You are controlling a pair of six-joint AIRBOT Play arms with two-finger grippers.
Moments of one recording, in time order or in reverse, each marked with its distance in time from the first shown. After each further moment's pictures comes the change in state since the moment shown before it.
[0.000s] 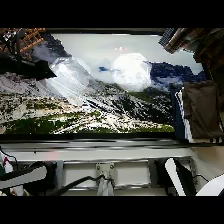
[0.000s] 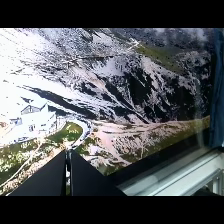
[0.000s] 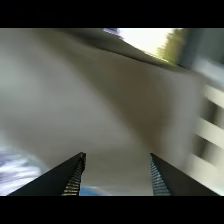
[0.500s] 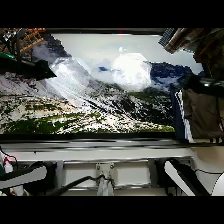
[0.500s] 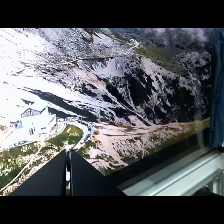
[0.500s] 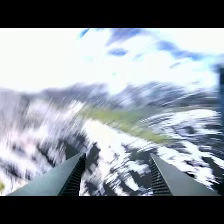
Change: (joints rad) left arm 0.000 0.000 0.000 0.000 0.000 0.000; right arm 0.452 -0.105 0.104 0.445 -0.020 -0.556
